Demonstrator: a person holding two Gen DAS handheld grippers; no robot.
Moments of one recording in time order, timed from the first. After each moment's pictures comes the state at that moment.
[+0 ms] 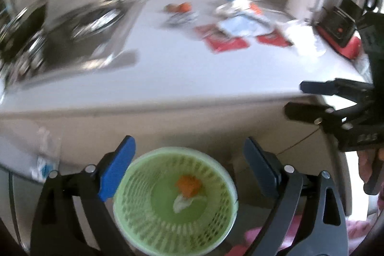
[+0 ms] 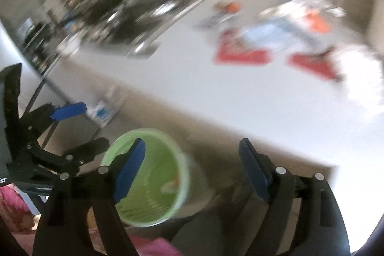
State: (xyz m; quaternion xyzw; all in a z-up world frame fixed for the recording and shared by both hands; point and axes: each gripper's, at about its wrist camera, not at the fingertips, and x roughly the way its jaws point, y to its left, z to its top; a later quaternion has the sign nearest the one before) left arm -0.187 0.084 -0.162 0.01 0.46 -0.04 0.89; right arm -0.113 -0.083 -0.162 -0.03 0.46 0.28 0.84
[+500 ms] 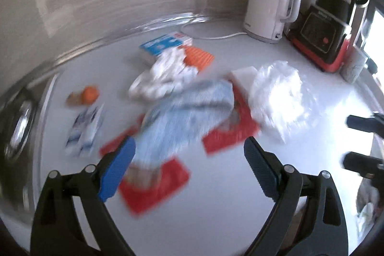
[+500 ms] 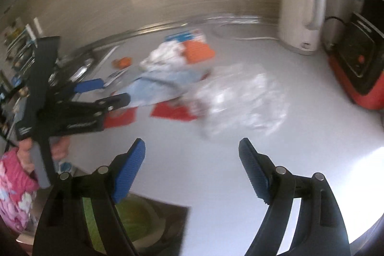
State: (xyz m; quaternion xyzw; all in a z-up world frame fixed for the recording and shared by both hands) left arm 0.045 -0.055 -0.148 0.09 0.41 -0.17 0.89; right arm -0.040 -0.237 -0.140 0.04 0.42 0.12 0.90
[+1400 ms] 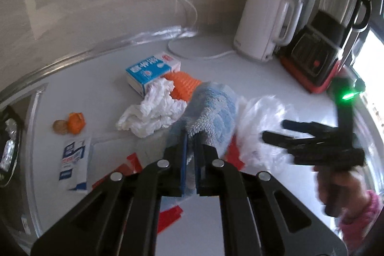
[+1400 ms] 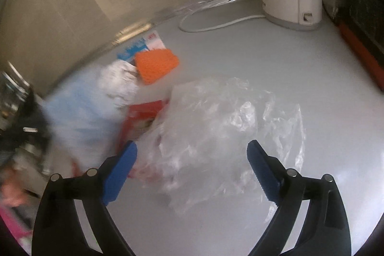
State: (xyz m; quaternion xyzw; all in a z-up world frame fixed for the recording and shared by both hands) left arm 0.068 -0.045 -0.106 0.04 0.41 -0.21 0.89; right arm 0.081 -0.261 -0.194 0.11 0.46 0.07 0.88
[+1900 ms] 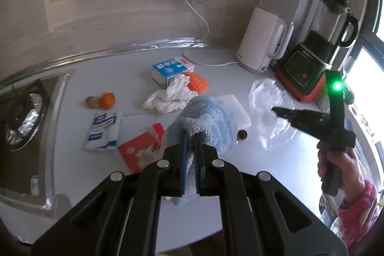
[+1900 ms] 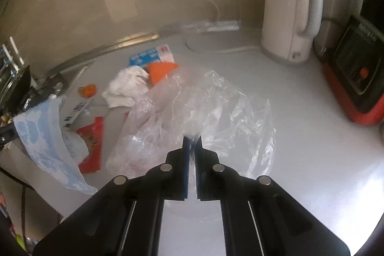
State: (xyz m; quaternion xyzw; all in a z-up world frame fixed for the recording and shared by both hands) left arm -0.017 0.023 -0.071 -0.01 0.38 -0.19 0.90; right arm 0.027 -0.246 -0.133 0.05 0.42 0.06 0.91
